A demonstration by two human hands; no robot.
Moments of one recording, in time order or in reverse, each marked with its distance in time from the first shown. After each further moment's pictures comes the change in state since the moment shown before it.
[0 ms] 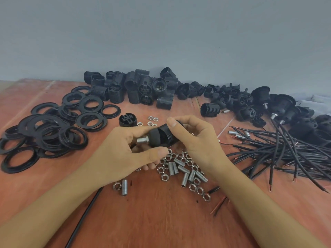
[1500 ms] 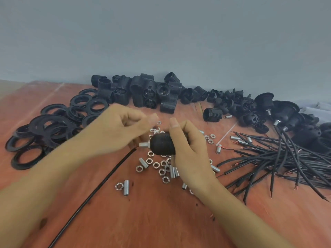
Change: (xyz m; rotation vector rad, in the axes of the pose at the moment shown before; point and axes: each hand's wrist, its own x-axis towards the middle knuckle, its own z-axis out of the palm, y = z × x) left_hand 0.021 0.033 -0.027 0.236 0.010 -0.009; right_hand -0.016 -0.003 0.031 -0.064 0.090 -0.097
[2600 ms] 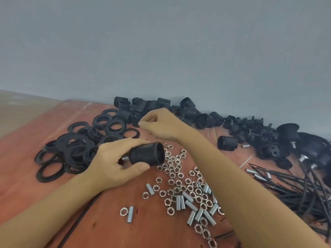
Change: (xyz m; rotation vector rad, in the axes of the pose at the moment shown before) left_hand -0.007 -0.058 0.000 0.452 0.450 0.568; right_hand 0.136 -0.025 0.040 -0.576 -0.545 0.038
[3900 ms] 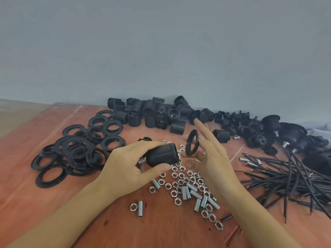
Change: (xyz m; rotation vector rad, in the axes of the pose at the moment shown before) left_hand -0.003 0.022 0.005 0.024 -0.043 -0.057; right_hand -0.123 0.043 0.021 0.837 0.490 0.046
